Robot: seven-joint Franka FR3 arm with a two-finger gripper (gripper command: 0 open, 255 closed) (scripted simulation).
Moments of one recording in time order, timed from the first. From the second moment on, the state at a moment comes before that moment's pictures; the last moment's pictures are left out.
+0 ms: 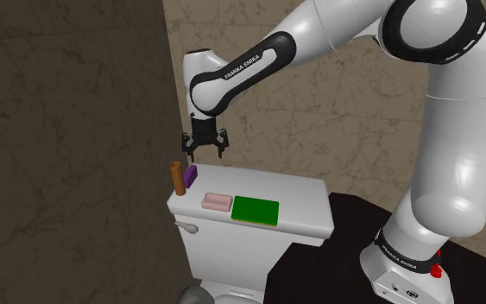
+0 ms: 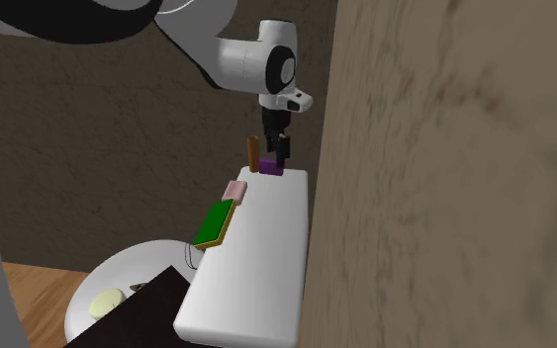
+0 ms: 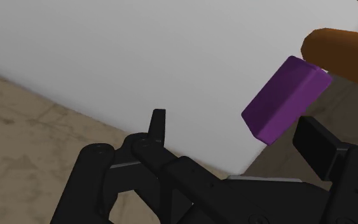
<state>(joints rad) 0.02 0.28 0.27 -1.90 -0.06 2.17 0.88</state>
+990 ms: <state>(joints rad) 0.08 0.57 0.23 -1.67 -0.13 2.24 1.01</state>
